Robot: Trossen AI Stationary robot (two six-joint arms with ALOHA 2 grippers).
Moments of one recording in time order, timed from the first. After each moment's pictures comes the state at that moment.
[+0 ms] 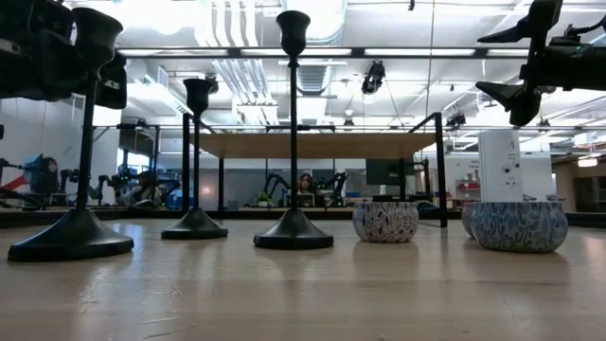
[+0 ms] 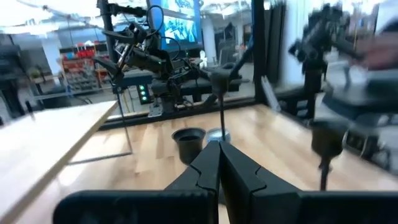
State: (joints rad) left arm -0.14 0.00 0.01 0.04 0.03 0.07; right arm -0.50 0.01 0.01 0.42 0.26 0.86
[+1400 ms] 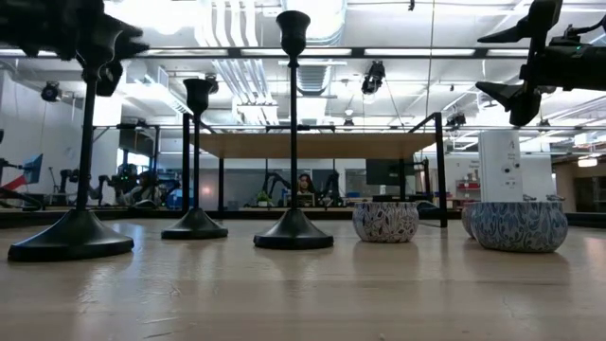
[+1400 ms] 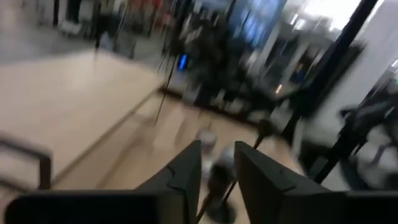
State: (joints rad) left arm -0.14 0.26 0.33 -0.21 -0.22 -0.36; right arm -0.50 0.01 0.01 0.42 0.26 0.86
